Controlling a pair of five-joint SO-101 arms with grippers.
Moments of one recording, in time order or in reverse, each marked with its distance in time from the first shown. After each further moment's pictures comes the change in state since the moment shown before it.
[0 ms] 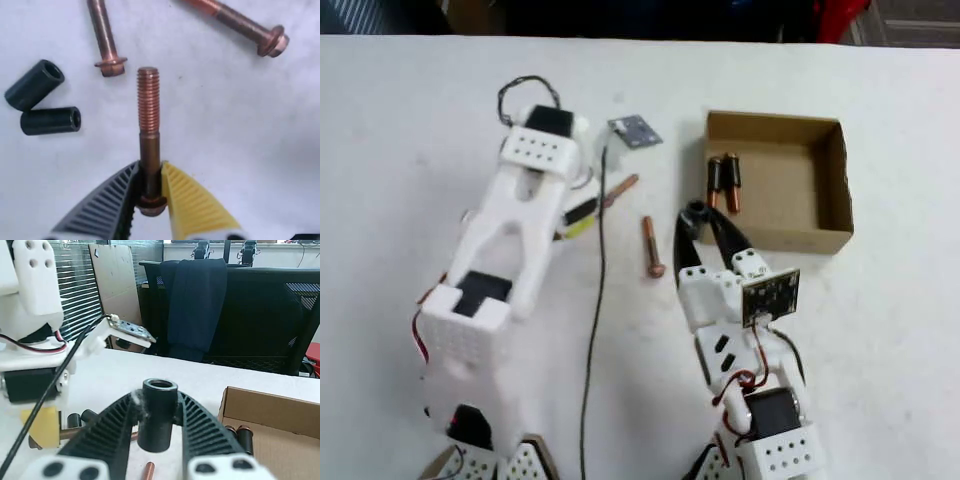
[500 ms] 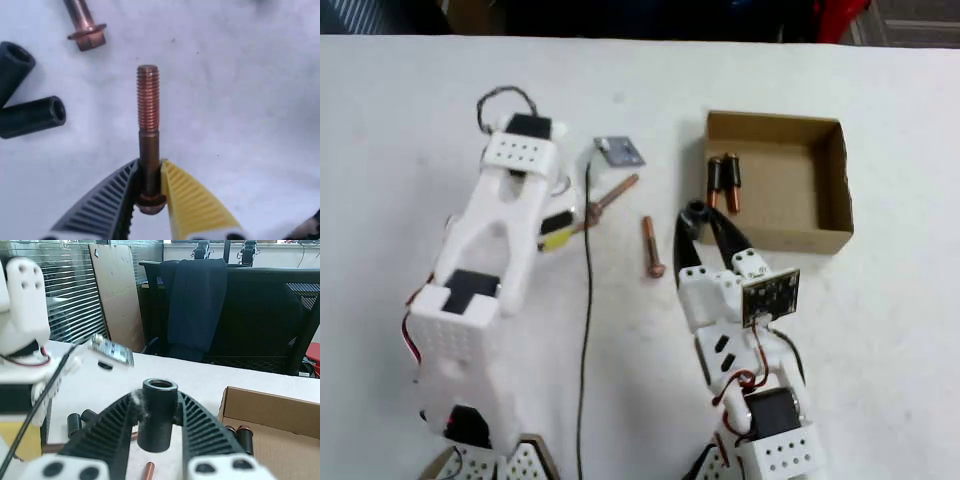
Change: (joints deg) left arm -3.5 0.0 10.1 -5.5 -12.7; right arm 0.0 0.0 0.0 0.0 0.0
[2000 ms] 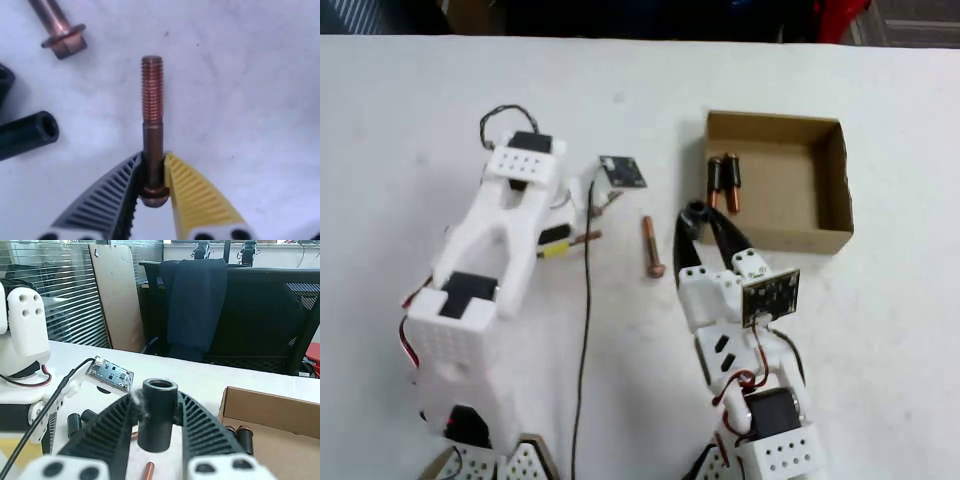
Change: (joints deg) left arm 0.0 -1.7 6.3 -6.8 -6.0; right arm 0.0 0.0 0.0 0.0 0.0
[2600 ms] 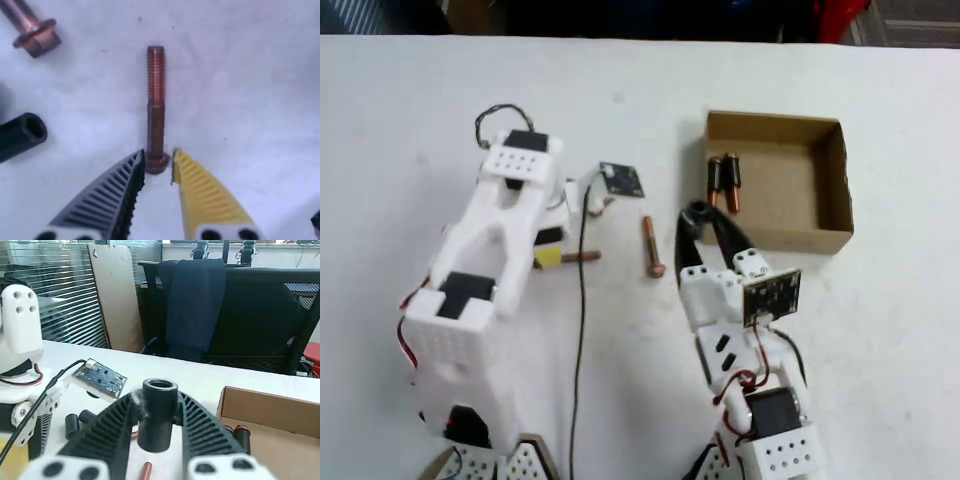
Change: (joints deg) left arm -0.7 0.0 -0.1 2.5 -7.6; right arm 1.0 0.0 0.0 0.0 0.0
